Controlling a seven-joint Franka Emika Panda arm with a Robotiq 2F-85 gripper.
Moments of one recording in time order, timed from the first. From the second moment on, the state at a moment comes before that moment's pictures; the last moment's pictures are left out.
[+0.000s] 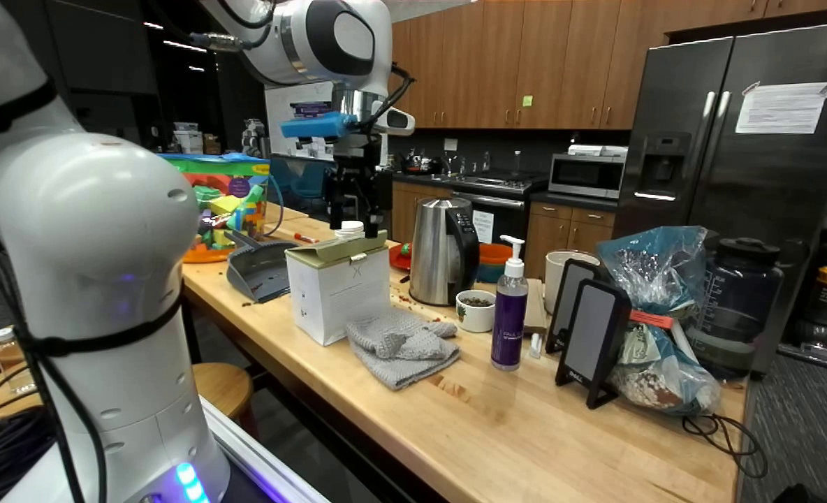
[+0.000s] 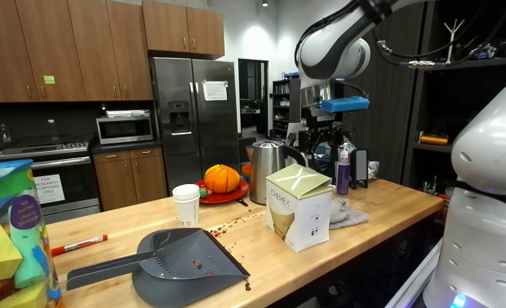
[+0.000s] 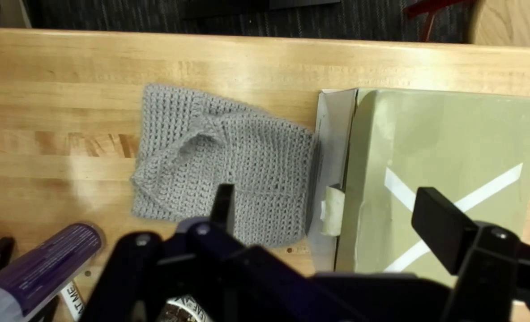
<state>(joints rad) 0.01 -0.49 0.00 -2.64 0.01 2.00 0.14</state>
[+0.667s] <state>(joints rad) 0.00 -0.42 -0.01 -2.60 0.03 2.02 0.14</state>
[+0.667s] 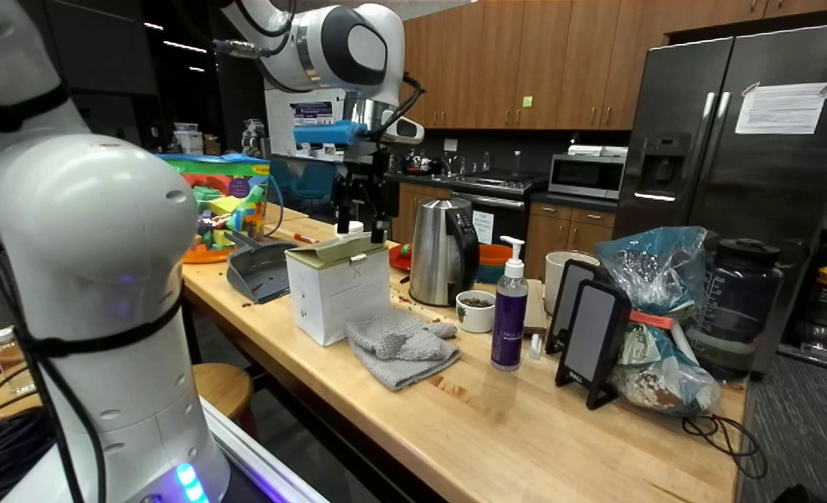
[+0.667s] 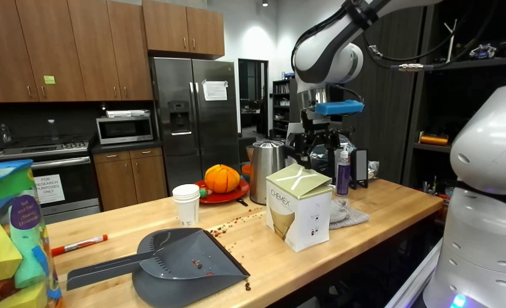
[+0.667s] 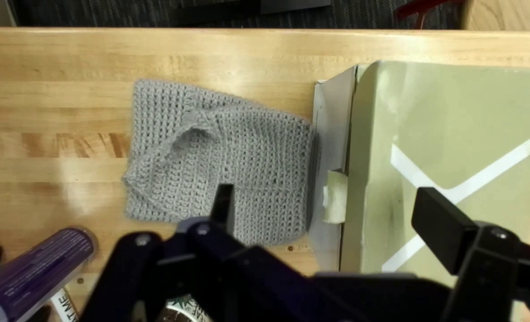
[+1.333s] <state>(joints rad) -0.02 -0.40 -0.04 -2.59 0.06 2.02 0.12</state>
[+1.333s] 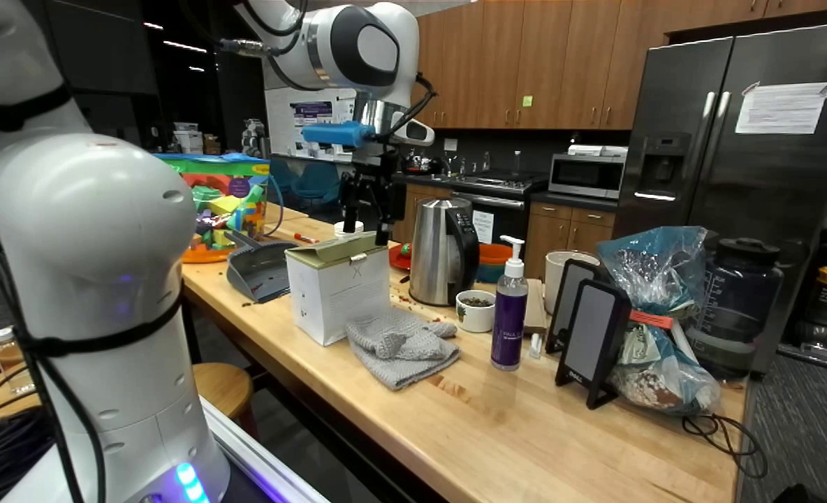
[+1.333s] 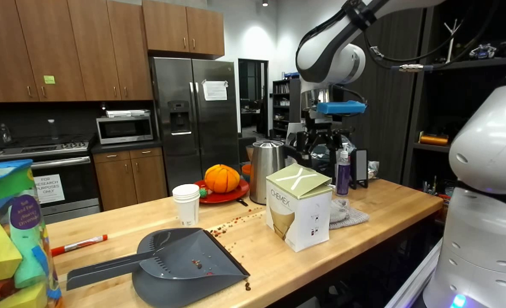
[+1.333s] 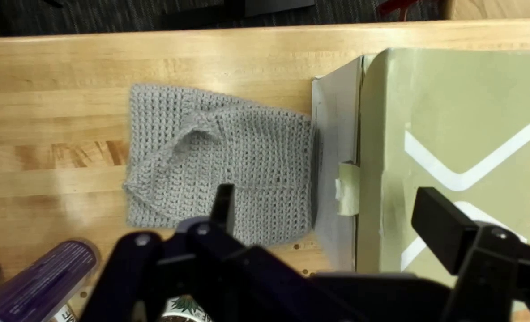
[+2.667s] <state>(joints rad) -0.03 -0.30 -0.06 -2.57 0.11 2.02 0.08</state>
